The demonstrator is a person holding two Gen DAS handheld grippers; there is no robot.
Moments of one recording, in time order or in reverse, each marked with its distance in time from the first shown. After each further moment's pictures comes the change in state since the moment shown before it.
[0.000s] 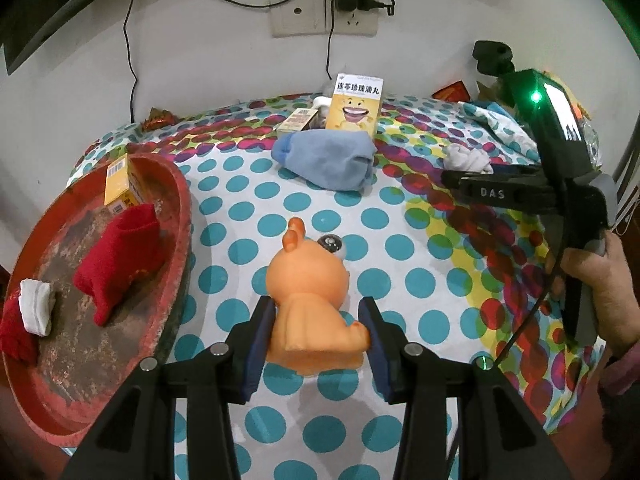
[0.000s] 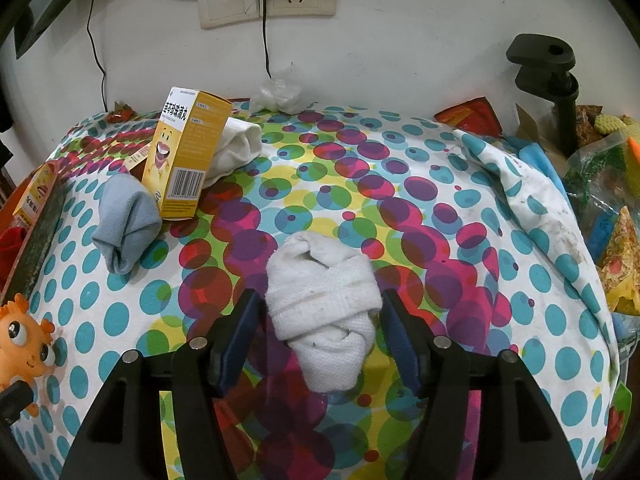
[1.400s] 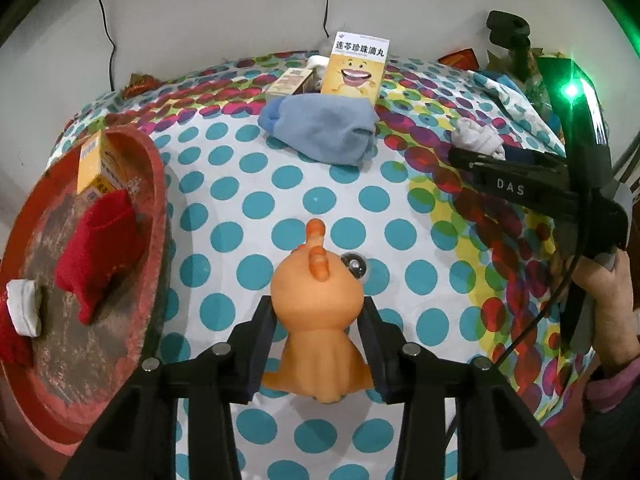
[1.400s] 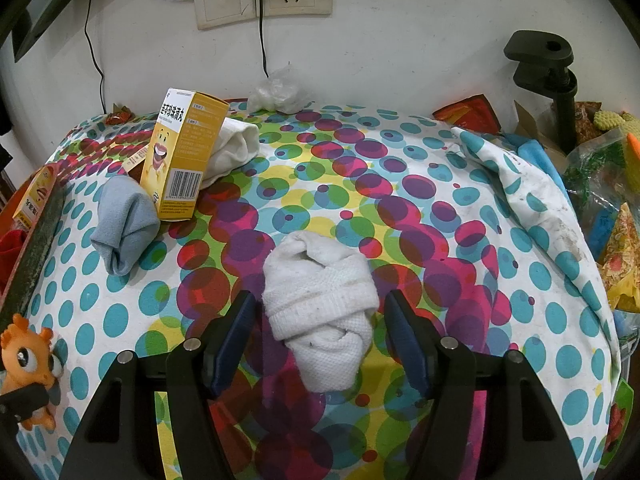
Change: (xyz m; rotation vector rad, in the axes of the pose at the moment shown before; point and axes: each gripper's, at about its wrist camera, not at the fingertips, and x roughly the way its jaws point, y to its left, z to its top) left arm 0.023 -0.002 0.020 -0.005 0.184 -0.017; right arm 0.001 -0.002 0.000 0.008 0.001 -0.001
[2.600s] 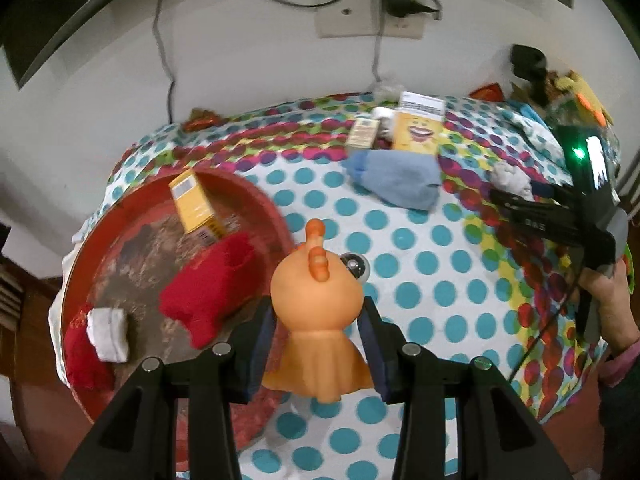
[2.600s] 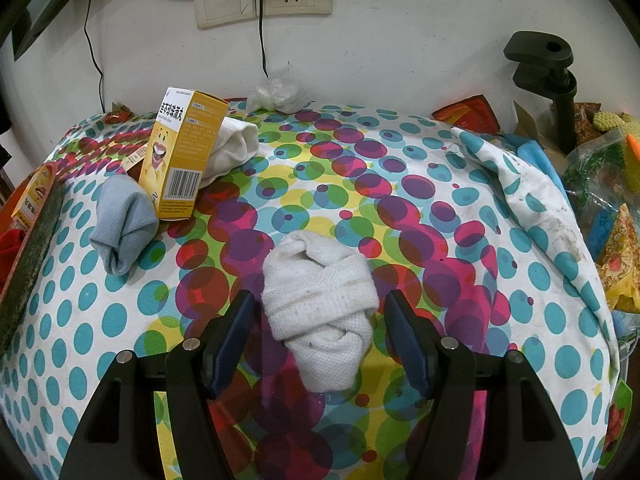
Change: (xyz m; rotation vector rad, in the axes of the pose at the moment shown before) left arm -0.058 0.064 0.011 0.008 -0.067 0.104; right arm 0.000 0.000 0.000 0.000 0.000 -0.002
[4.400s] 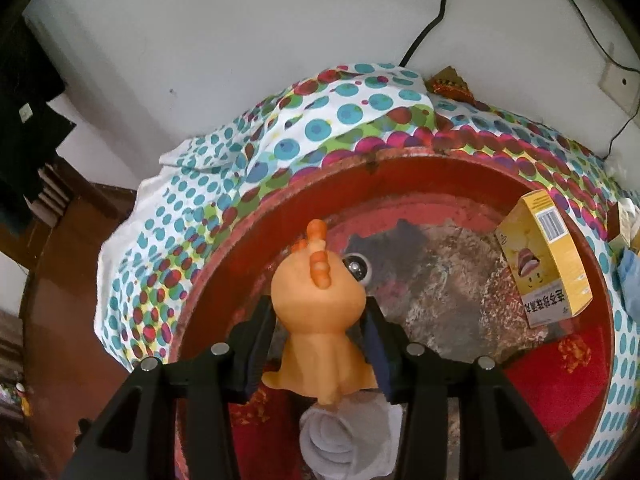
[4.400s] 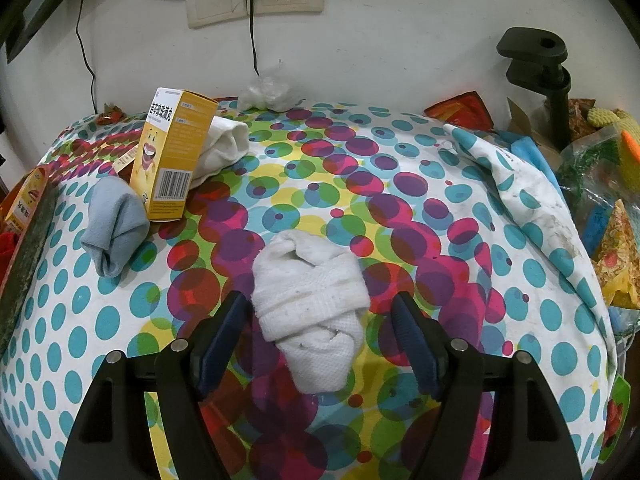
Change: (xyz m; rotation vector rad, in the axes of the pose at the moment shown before) left arm 0.085 0.254 0.010 -0.345 0.111 0.227; right arm 0.002 -0.003 0.001 0.009 0.005 -0.022
